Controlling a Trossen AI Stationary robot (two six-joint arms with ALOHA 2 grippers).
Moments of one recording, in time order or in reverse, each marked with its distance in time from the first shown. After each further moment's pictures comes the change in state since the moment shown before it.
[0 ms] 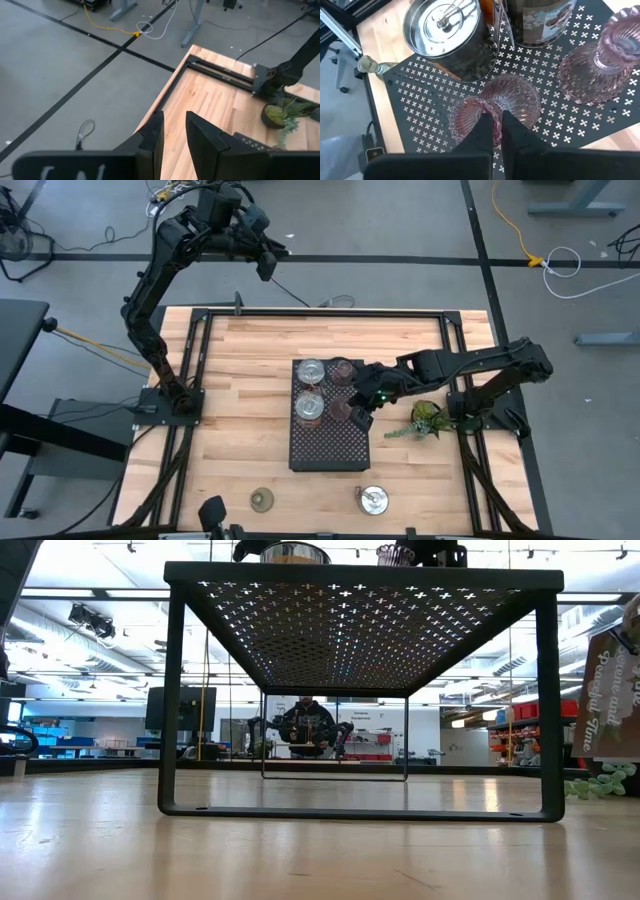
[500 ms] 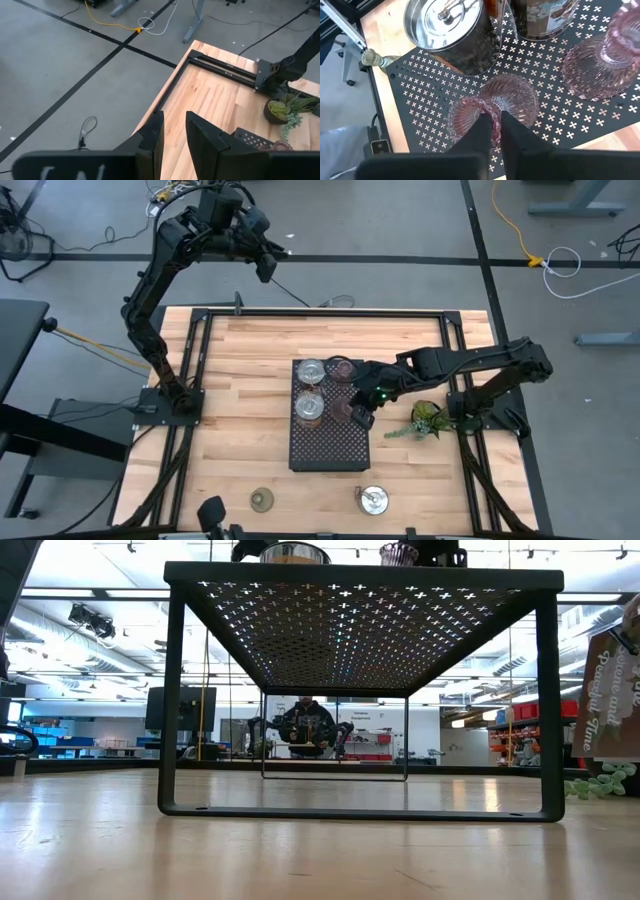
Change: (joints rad) left arm 0.000 0.000 -0.001 -0.022 -0.012 0.014; right arm -0.016 0.000 0.000 -0.014 -0.045 -0.014
